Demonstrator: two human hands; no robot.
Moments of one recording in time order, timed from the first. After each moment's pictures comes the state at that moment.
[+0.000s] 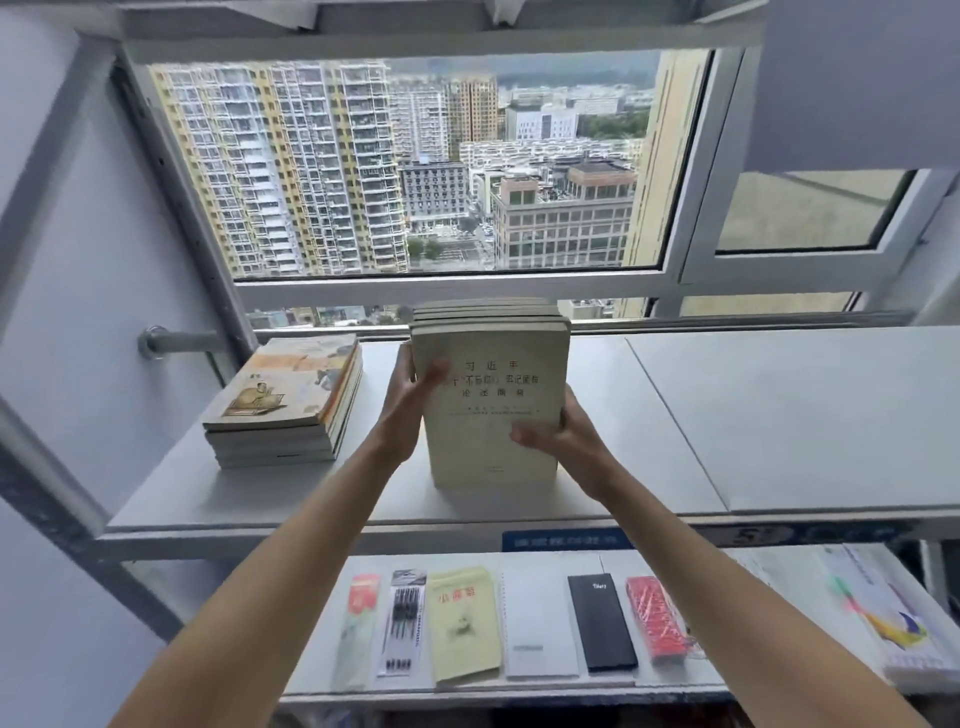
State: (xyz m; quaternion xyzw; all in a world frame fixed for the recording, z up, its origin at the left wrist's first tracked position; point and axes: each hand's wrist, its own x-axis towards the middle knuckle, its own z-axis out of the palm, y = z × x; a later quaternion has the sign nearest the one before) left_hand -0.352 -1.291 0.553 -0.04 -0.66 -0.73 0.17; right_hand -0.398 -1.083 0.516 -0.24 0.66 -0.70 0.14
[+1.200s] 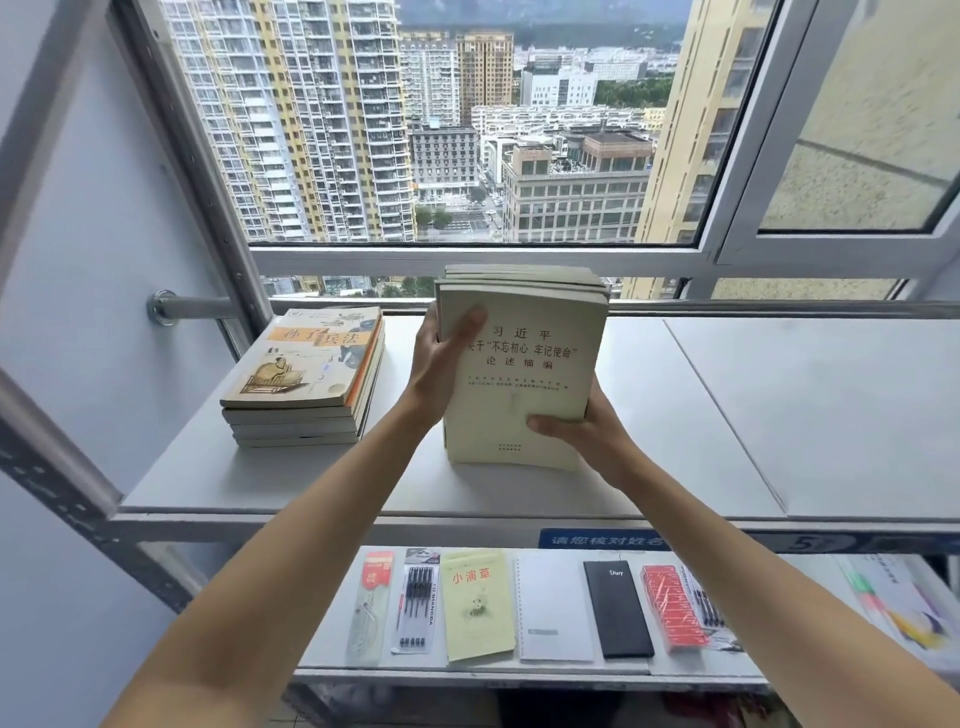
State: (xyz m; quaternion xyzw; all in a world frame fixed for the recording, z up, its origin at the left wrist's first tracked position) left_hand -0.383 -1.314 0.552 -0.01 -0.63 -0.75 0.18; right_hand -0.411 -1.114 0.506 -0.22 0.67 -0.69 0.15
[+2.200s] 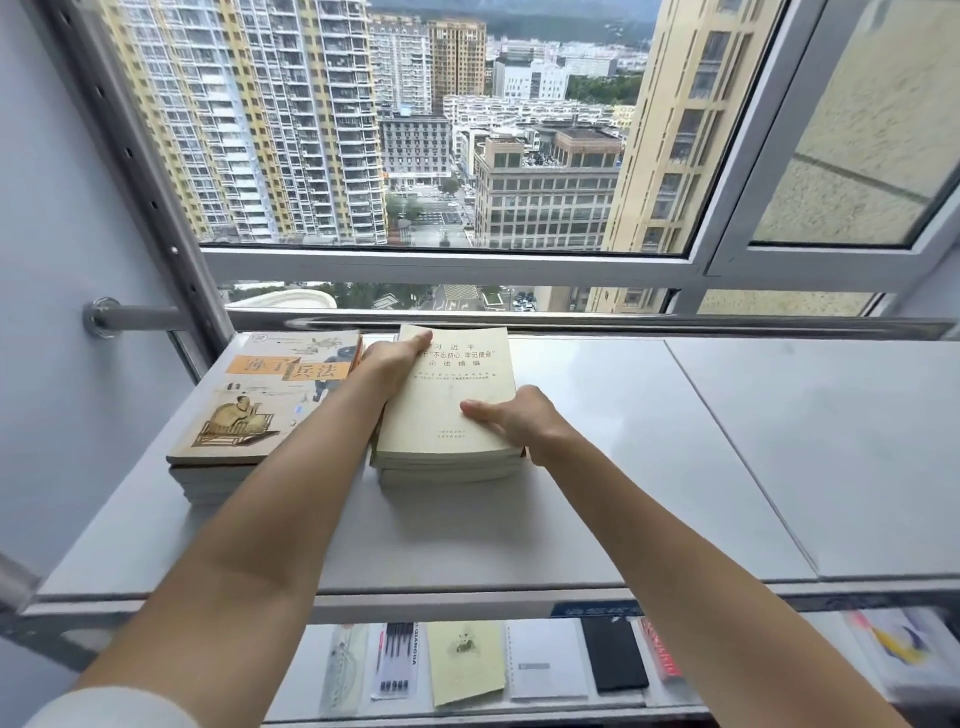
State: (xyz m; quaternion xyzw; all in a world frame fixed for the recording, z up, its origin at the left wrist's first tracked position) left_hand -0.479 -1.407 0.543 0.35 -0.77 -0.53 -0.02; right_hand -0.461 -1.214 0.531 -0.02 0.82 -0.53 0.21
